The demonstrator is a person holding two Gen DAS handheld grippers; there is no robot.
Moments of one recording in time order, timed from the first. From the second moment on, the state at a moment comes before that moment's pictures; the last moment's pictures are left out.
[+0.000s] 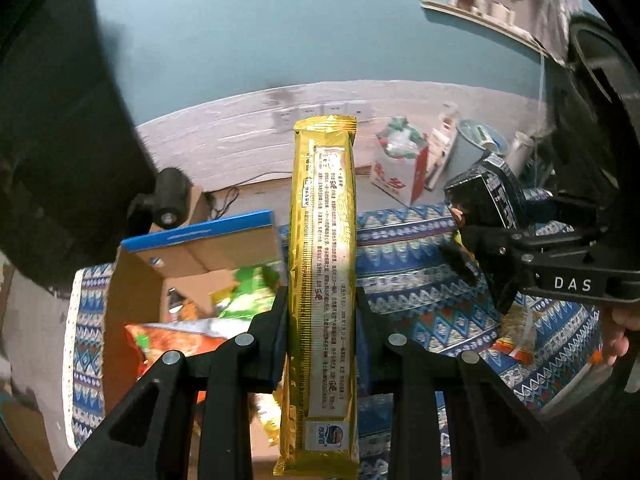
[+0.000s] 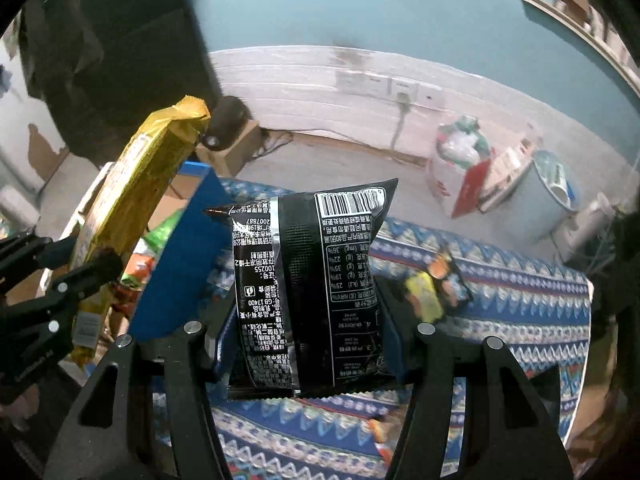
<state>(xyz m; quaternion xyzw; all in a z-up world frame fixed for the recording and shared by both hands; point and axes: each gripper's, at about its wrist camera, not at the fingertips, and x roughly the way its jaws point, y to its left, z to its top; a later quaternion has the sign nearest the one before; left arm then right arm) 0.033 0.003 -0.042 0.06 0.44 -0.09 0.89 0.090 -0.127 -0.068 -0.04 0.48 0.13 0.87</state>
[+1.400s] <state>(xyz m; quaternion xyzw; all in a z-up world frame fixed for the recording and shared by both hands) 0.028 0.183 -0.097 -0.02 0.49 0.06 0.87 0.151 0.070 -0.100 -0.08 0.51 0.22 0.83</state>
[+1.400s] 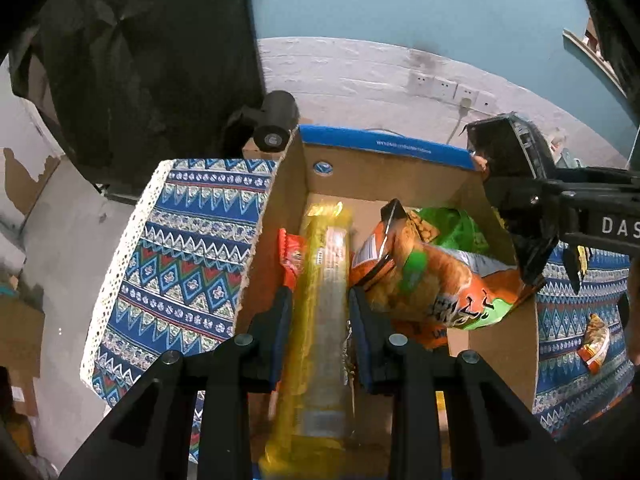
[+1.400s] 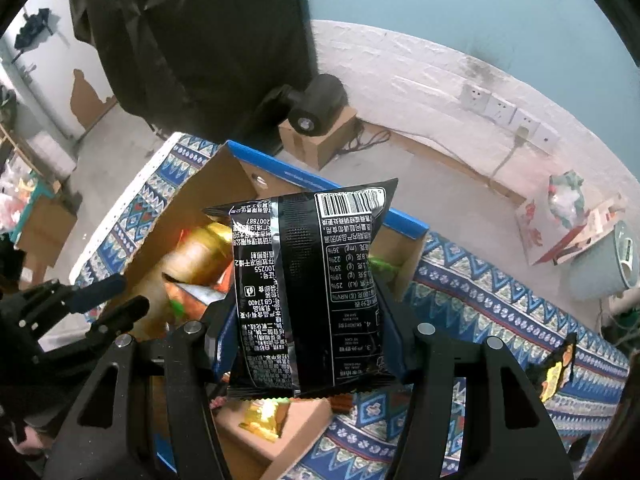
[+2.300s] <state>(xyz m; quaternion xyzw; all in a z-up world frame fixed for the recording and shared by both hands) 0.024 0.147 -0.073 0.00 0.46 0.02 0.89 0.142 0.045 -0.088 -0.09 0.49 0.20 0.84</state>
